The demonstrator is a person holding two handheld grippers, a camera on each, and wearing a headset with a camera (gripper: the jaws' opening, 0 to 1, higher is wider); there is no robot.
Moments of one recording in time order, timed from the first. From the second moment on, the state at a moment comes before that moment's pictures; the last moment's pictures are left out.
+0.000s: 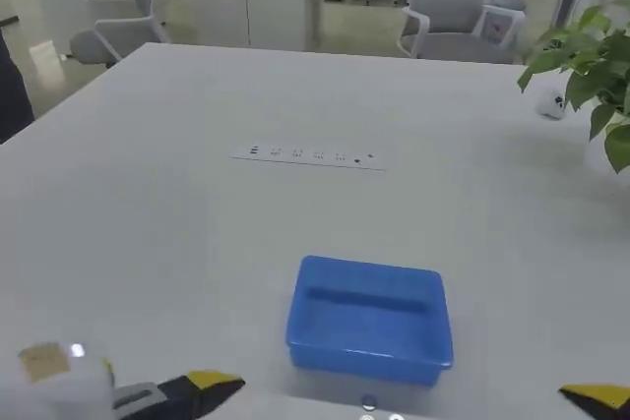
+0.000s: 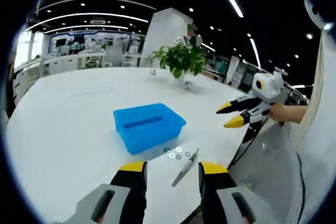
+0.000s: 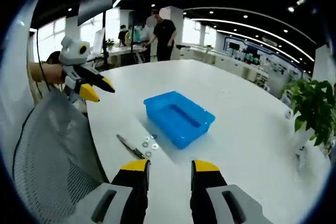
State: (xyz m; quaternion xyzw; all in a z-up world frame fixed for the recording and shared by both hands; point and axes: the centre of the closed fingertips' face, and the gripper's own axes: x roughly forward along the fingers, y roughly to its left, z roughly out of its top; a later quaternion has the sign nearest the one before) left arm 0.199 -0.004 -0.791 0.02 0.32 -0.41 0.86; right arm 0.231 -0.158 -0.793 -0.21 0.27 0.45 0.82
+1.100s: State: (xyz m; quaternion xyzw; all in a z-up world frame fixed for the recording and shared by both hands) left arm 0.208 -0.045 -0.879 0.21 0.38 -0.51 0.74; right arm 0.209 -0.074 -0.880 -0.40 0.27 0.65 0.59
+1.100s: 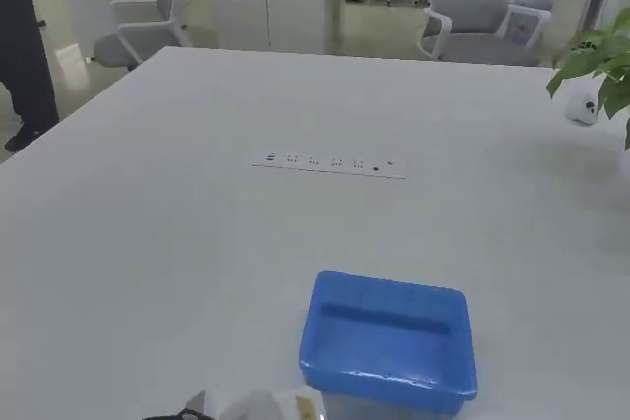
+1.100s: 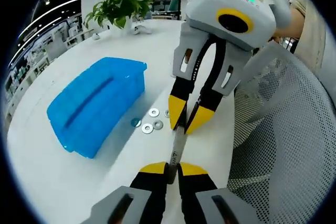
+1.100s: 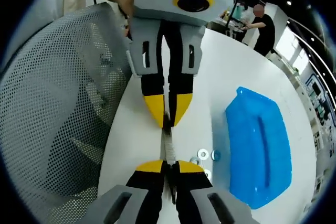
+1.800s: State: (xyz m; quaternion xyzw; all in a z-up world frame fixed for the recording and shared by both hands) left arm 0.202 -0.028 -0.828 -0.16 0.44 -0.45 0.76; right arm 0.198 -0.070 -0.811 -0.44 0.12 0.62 0.64
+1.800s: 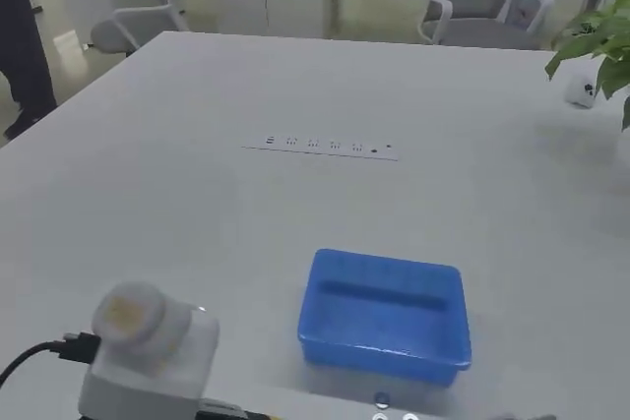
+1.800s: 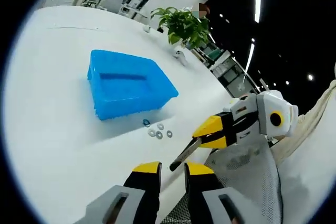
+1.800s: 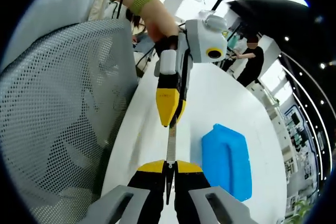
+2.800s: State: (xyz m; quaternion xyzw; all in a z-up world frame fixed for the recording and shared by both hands) left arm 0.185 -0.057 -0.790 0.14 0.40 -0.52 0.75; right arm 0.196 -0.069 -0.834 -0.38 0.16 0.60 0.68
